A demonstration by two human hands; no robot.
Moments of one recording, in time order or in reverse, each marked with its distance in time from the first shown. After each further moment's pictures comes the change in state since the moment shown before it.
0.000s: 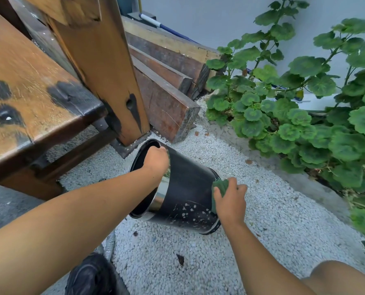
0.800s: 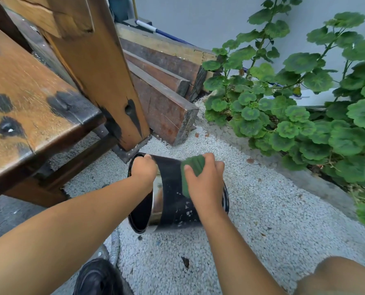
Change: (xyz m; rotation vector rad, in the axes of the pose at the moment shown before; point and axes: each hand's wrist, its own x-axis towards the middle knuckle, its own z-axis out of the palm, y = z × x) left_hand -0.003 -0.032 0.021 -0.987 0.192 -0.463; right_hand -0.023 -0.114 -0.027 0.439 -0.042 -0.098
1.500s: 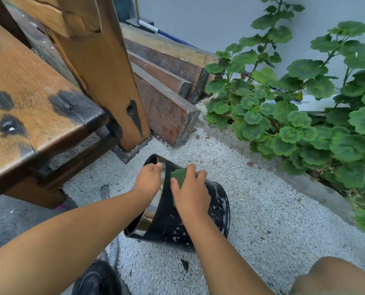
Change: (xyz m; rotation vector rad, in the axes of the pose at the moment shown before) left_hand -0.018 -0.022 -0.005 0.071 -0.144 0.184; right_hand -0.014 0.008 0.040 -0.511 -0.116 -0.065
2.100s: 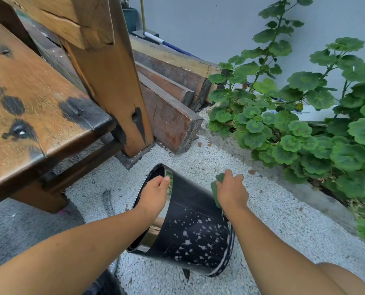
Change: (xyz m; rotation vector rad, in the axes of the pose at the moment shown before) left_hand -0.035 -0.005 0.000 -0.082 -0.074 0.087; right_hand 0.061 0.083 -0.031 -0.198 -0.023 0.174
